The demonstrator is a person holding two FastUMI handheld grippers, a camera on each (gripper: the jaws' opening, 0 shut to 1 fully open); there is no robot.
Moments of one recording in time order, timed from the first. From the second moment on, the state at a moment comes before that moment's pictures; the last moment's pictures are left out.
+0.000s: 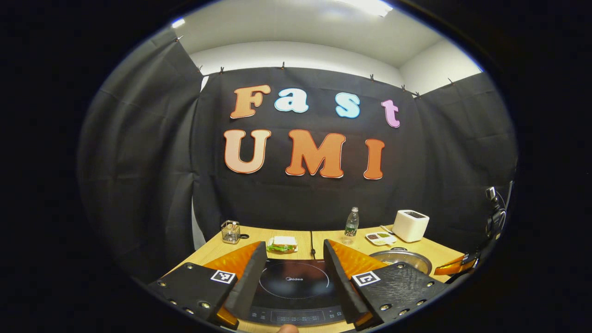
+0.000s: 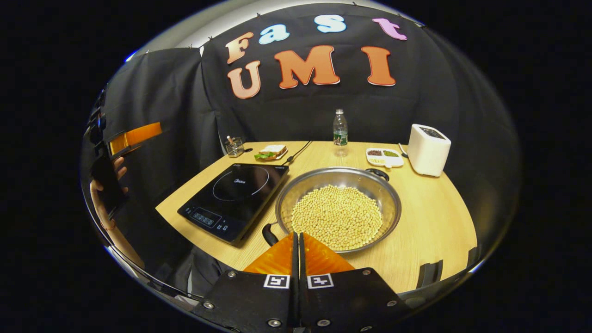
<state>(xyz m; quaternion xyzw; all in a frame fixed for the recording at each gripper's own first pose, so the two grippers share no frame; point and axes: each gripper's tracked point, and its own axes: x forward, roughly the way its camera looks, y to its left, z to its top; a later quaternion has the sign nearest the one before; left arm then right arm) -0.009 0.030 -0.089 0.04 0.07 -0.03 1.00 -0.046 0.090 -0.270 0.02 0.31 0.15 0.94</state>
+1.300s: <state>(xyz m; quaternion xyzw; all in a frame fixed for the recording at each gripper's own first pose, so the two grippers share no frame) 0.005 0.056 -0.094 0.06 0.08 -0.02 0.99 -0.031 0.149 -0.372 0.01 0.43 0.18 0.88</state>
